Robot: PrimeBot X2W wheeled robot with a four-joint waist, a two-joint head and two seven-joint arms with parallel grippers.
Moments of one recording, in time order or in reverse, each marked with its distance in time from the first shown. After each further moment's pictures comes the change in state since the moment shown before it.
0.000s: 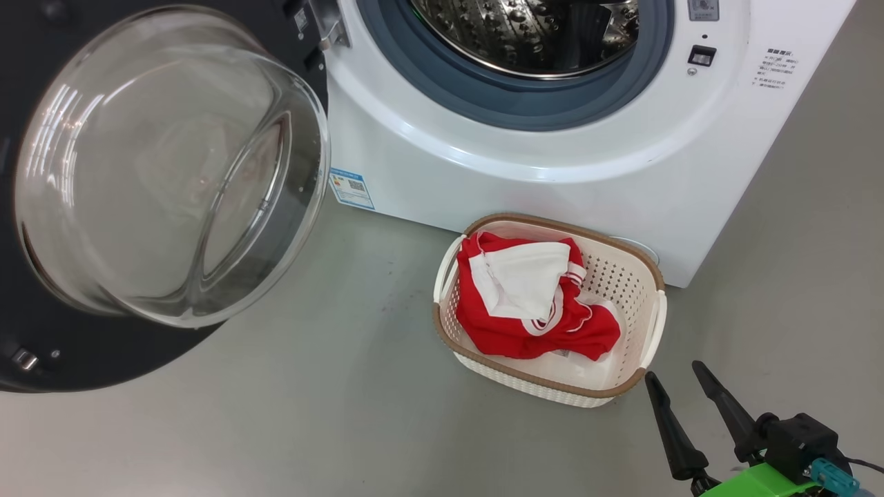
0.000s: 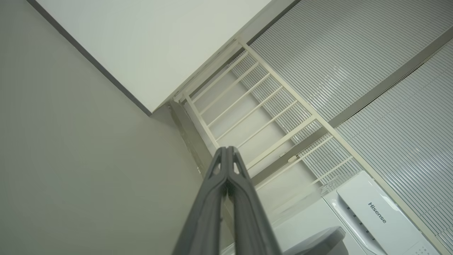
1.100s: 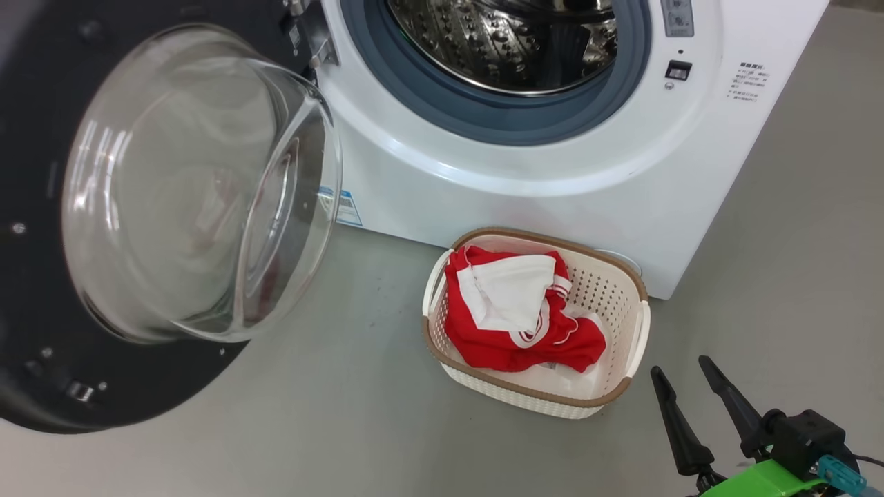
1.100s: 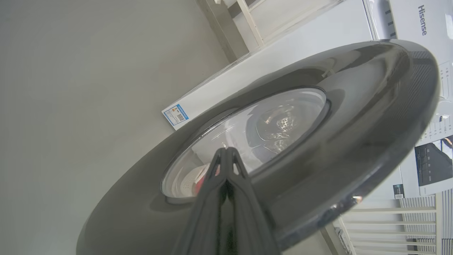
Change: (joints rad) left arm 0.061 0.061 -0.248 0.038 -0.184 0.000 0.794; right arm -0.008 -0.007 -0.009 -0.005 -0.003 0.000 0.000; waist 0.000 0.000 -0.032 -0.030
